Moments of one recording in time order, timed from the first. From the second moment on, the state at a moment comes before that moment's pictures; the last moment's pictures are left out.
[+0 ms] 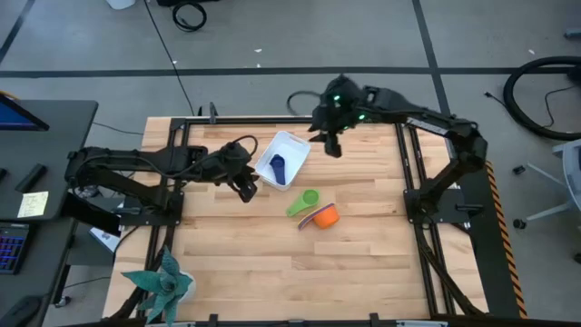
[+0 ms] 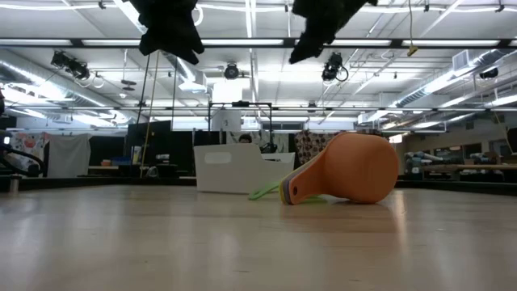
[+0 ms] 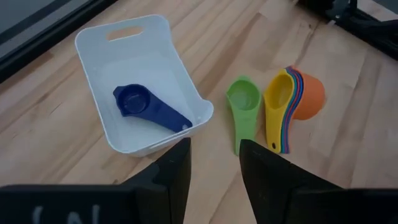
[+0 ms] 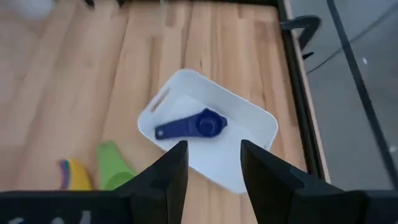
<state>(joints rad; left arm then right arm) 0.00 1.21 1.09 -0.65 -0.29 -0.54 -0.43 1.56 1.59 -0.82 -0.29 -0.40</state>
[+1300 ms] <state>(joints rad) 0.05 1.21 1.09 -0.65 -0.19 -0.64 -0.44 2.32 2.03 -0.84 -0.23 -0.30</state>
